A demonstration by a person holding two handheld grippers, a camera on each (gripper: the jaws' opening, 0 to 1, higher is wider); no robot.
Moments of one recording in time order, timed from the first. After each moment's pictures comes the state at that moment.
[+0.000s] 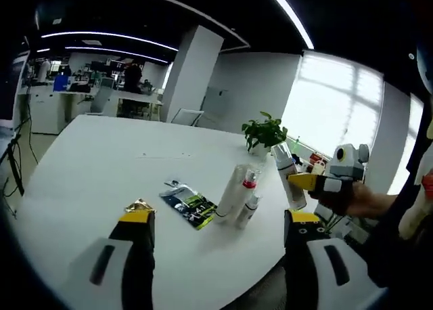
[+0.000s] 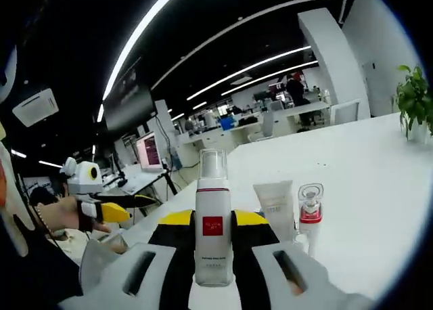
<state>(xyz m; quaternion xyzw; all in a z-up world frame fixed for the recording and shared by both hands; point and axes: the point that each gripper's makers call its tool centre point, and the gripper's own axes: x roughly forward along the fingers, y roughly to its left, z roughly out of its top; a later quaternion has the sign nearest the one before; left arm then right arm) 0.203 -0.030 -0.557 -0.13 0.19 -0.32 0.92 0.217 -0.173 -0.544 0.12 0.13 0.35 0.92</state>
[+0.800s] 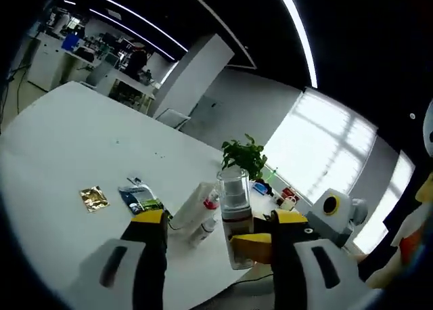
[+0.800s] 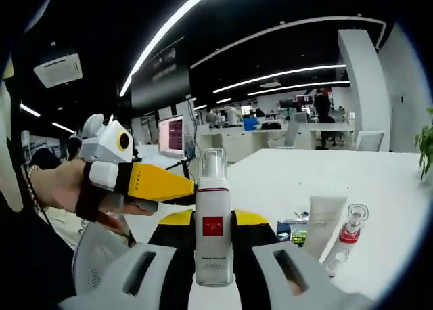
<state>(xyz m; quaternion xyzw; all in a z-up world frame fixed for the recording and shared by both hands) 0.203 -0.084 -0.532 -0.27 0.18 -0.35 0.88 0.192 -0.102 -0.539 0.00 0.09 0.41 0.91</state>
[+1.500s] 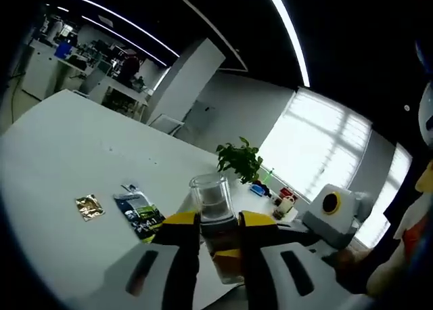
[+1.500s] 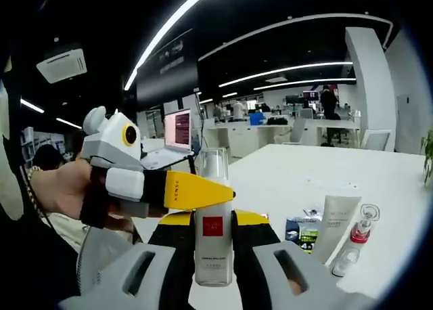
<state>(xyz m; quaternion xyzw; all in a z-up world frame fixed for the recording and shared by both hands) 0.199 -0.093 -0.527 -0.26 0.17 -0.37 0.88 0.185 -0.087 -0.542 0.01 0.11 0.43 0.90</state>
